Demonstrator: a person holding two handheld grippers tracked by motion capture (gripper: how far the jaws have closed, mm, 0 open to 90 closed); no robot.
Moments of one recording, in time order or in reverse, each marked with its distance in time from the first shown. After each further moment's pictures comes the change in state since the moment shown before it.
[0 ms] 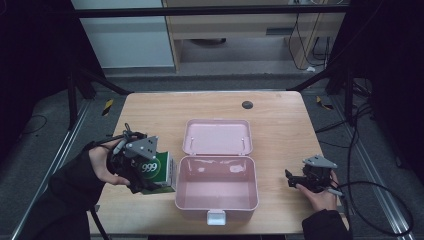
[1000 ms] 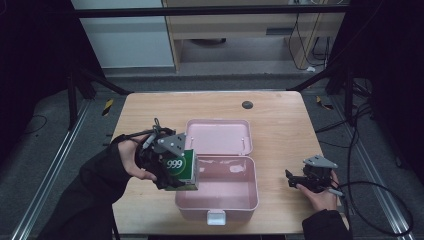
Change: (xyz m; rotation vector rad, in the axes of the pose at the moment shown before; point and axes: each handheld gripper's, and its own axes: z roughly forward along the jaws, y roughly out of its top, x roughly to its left) left arm 0.004 0.056 0.023 -0.005 -0.035 0.077; right arm -0.001 -0.001 0.000 -0.001 -0.001 -0.008
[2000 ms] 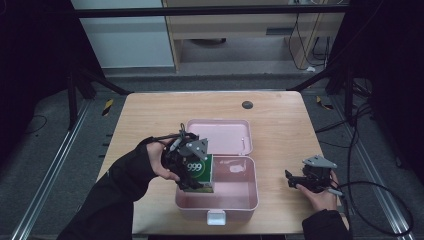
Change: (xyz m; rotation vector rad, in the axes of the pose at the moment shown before) left arm 0.014 0.019 0.056 0.037 -0.052 0.028; right arm 0.001 0.000 0.001 0.005 0.007 0.000
